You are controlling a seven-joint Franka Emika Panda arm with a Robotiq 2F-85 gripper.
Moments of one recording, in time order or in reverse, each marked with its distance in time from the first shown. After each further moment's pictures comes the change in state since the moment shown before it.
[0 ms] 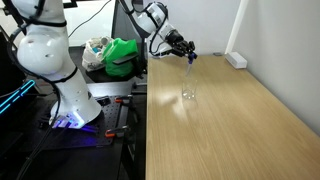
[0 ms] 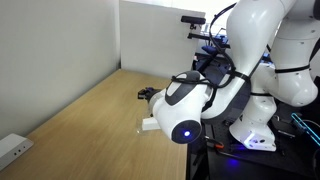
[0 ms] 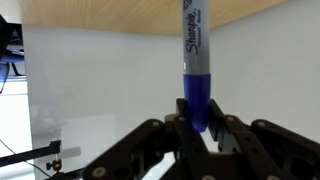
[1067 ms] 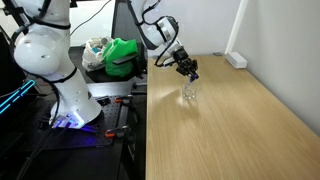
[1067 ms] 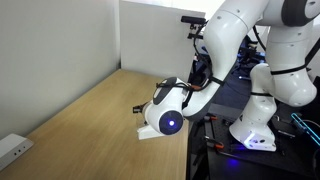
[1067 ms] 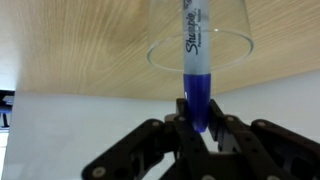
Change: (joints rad) arm -0.070 0.129 -0.083 0.029 -0.006 0.342 -0.001
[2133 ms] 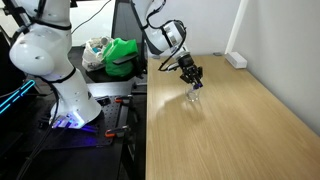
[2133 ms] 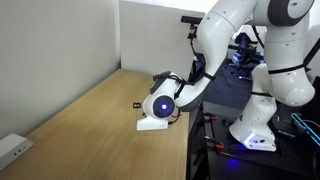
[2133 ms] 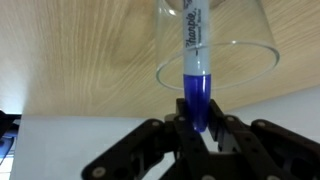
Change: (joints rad) arm -0.105 0.012 -0.025 -0.003 0.000 0.137 0.000
